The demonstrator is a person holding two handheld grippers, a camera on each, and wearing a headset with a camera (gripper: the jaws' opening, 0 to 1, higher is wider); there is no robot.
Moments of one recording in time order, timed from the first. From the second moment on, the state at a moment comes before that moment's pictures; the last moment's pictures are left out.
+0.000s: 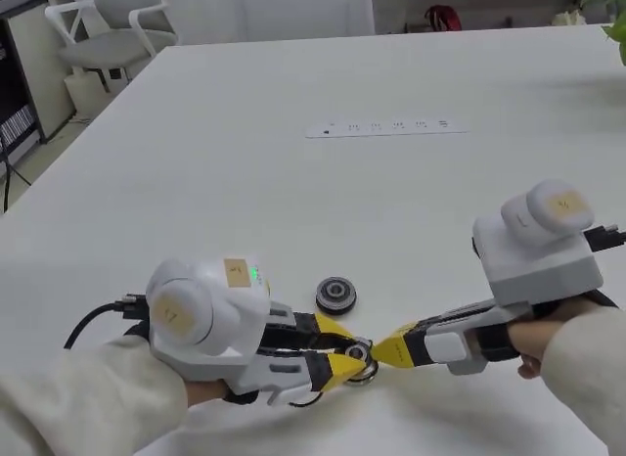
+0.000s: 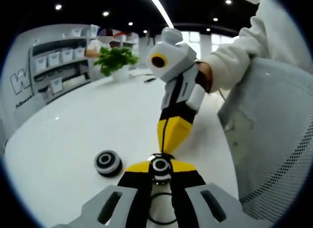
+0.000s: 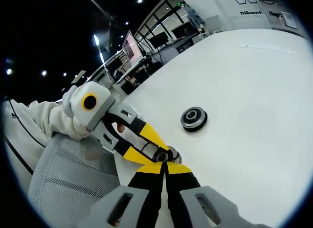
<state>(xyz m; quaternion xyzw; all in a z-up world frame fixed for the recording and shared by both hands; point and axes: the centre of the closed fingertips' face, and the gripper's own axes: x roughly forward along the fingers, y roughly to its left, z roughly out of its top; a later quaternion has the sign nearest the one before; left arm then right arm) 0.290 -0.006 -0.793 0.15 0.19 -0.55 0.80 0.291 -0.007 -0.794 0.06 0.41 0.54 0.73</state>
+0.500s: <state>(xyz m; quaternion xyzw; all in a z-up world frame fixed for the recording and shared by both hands) 0.290 -0.006 -0.793 0.15 0.19 -0.55 0.80 0.290 -0.005 -0.792 0.06 0.40 0.54 0.73</state>
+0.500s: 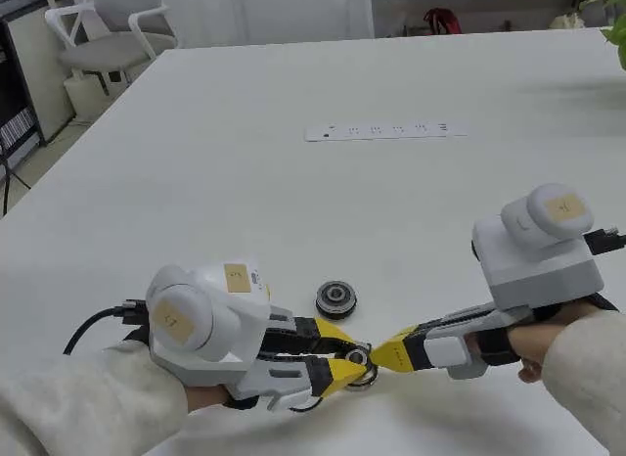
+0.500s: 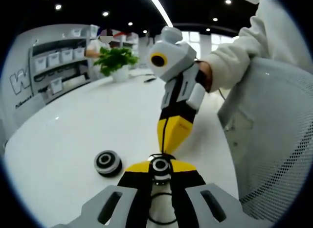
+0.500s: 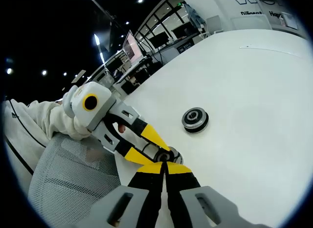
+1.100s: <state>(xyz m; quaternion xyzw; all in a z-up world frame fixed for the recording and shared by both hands) 0.290 -0.006 -0.793 0.15 0.19 -0.55 0.80 0.283 0.002 -0.785 0.07 0.40 0.55 0.73</state>
